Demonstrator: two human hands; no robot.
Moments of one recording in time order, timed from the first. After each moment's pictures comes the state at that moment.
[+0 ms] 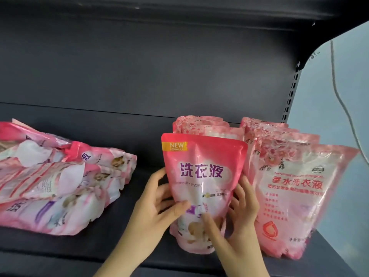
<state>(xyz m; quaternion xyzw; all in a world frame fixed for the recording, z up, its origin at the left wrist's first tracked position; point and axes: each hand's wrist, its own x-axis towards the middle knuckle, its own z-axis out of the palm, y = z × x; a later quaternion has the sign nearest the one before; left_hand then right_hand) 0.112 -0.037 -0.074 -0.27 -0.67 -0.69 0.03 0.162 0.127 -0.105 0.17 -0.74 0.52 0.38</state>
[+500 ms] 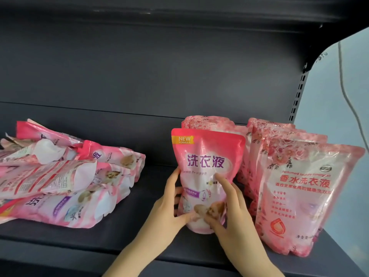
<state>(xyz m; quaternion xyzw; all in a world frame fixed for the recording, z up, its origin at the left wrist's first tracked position) 0.092 -0.033 -0.102 -0.29 -0.77 -0.57 0.06 0.153 0.127 -0.097 0.08 -0.87 0.40 0.28</state>
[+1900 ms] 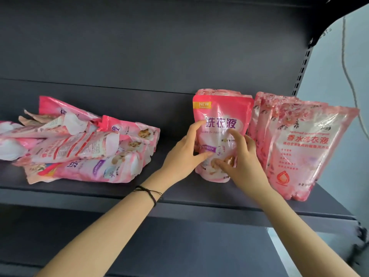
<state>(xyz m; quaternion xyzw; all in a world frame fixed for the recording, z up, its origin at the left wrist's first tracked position) 0.063 -0.044 -0.078 -0.36 -0.81 -0.44 0.15 0.142 0.118 -0.081 0.02 -0.91 0.29 0.31</state>
